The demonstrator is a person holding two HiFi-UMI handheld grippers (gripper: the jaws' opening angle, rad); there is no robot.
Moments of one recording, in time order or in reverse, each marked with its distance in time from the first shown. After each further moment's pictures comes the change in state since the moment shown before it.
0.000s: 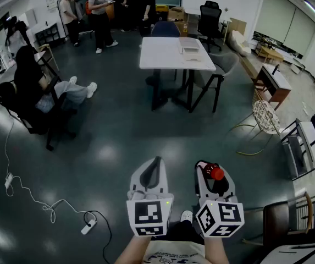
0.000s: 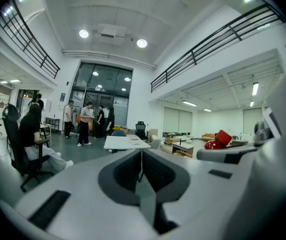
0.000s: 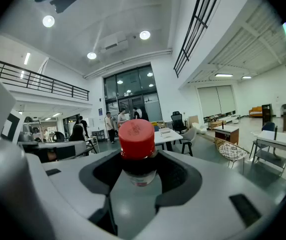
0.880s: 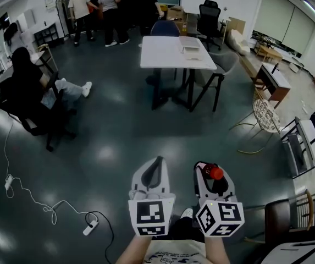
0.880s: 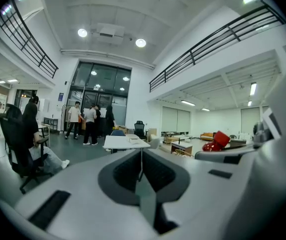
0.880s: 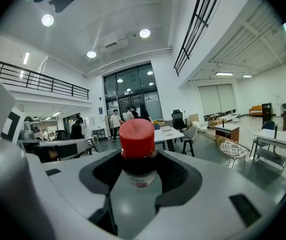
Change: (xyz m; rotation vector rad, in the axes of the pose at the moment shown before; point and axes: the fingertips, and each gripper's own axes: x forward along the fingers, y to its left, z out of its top) left arm -0.002 0.015 -0.002 0.007 0.004 -0.020; right arm 0.006 0.020 -0.008 0.007 0.017 0.001
